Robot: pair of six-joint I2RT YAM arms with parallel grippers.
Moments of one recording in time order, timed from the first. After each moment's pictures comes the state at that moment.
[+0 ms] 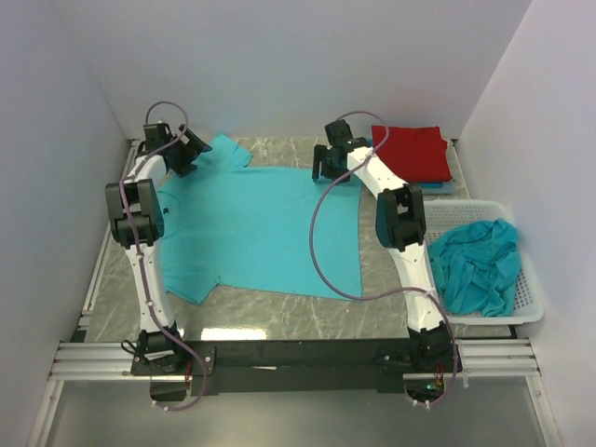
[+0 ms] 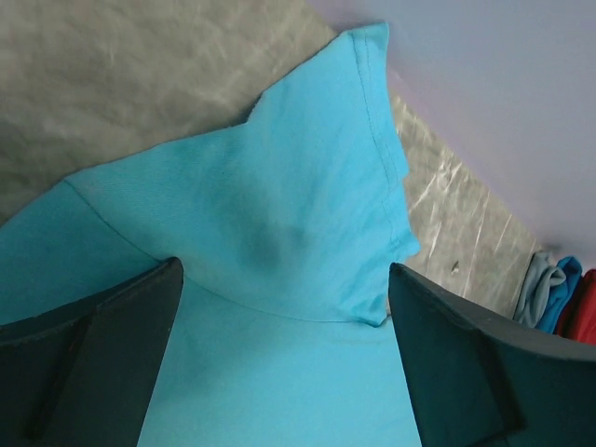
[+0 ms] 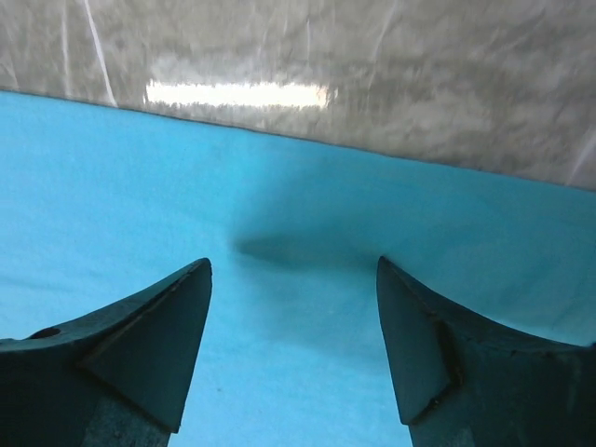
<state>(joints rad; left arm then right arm) 0.15 2.43 1.94 -0.18 0.39 -0.71 0.34 2.52 2.26 -0.73 0.00 0.38</state>
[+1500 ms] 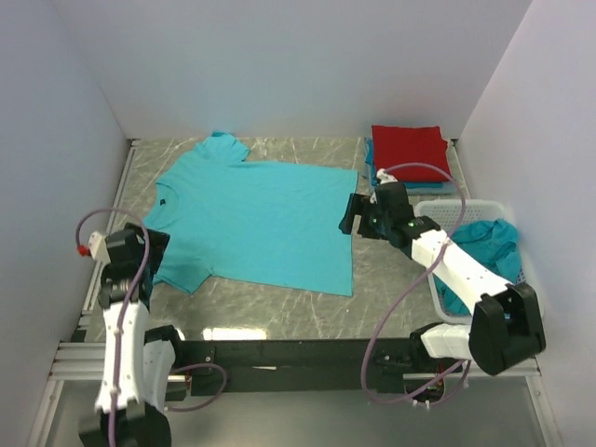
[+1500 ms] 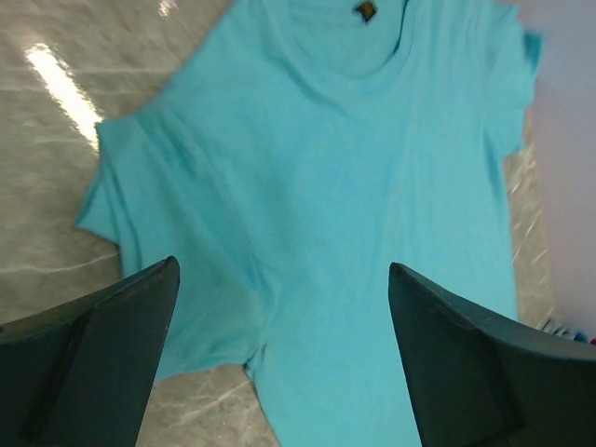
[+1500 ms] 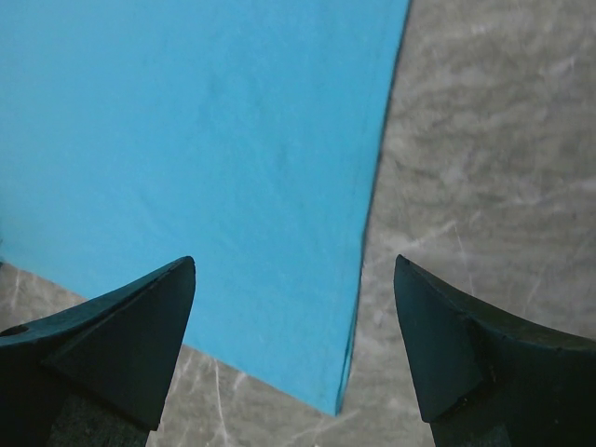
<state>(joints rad) 0.27 0.72 0.54 -0.47 -0.10 -0.95 0.37 1.29 0.87 -0.32 -0.04 0.48</state>
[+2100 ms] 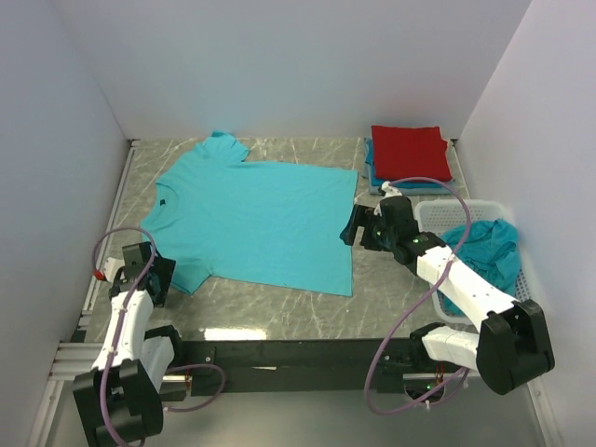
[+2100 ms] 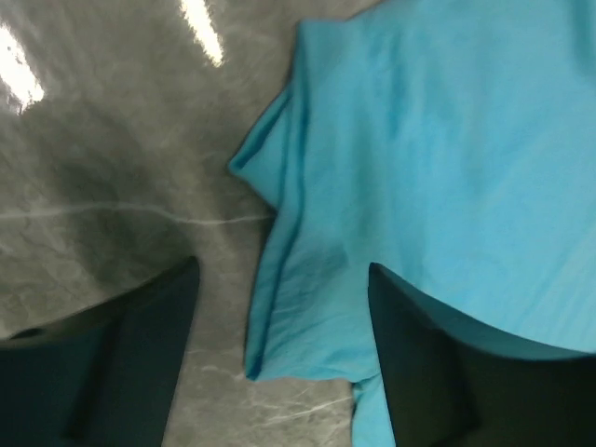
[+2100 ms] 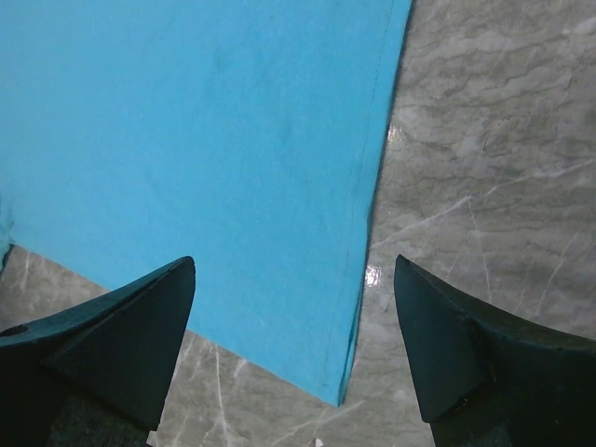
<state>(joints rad) 0.27 0.84 0.39 -0.52 -0.18 -1.10 0.37 1.17 0.71 -0.25 -0.07 0.52</state>
